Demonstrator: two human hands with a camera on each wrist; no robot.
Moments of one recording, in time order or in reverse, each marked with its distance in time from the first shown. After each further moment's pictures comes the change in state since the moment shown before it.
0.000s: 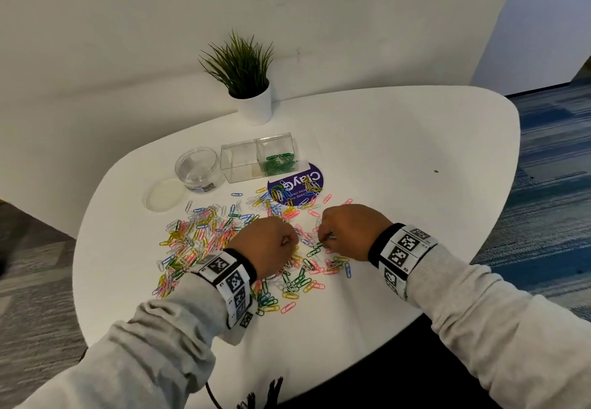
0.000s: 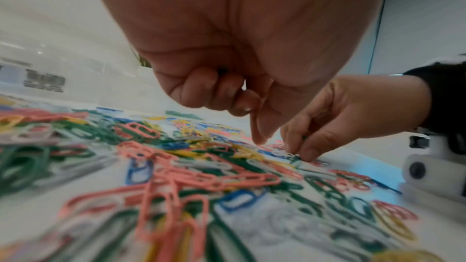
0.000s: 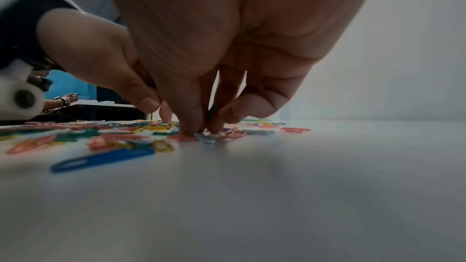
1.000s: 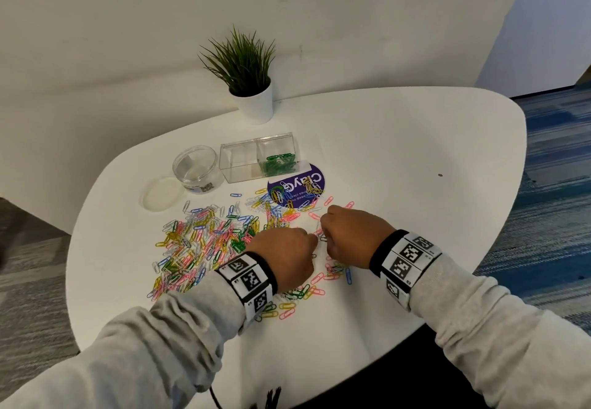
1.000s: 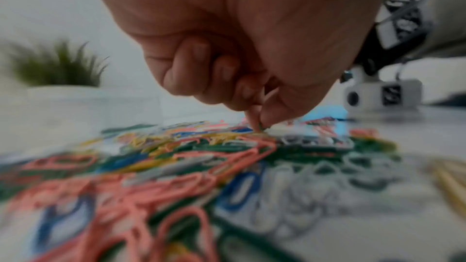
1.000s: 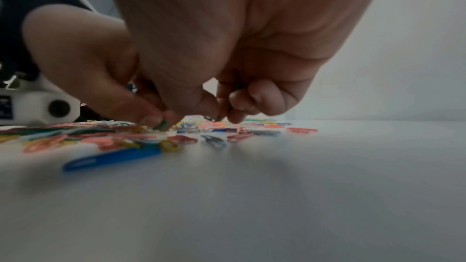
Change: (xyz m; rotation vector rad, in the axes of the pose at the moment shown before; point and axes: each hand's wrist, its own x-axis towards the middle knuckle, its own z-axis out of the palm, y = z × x) left_hand 0.011 0.024 0.017 0.386 -0.032 0.216; right_hand 0.005 -0.004 0.006 -0.061 0.032 0.122
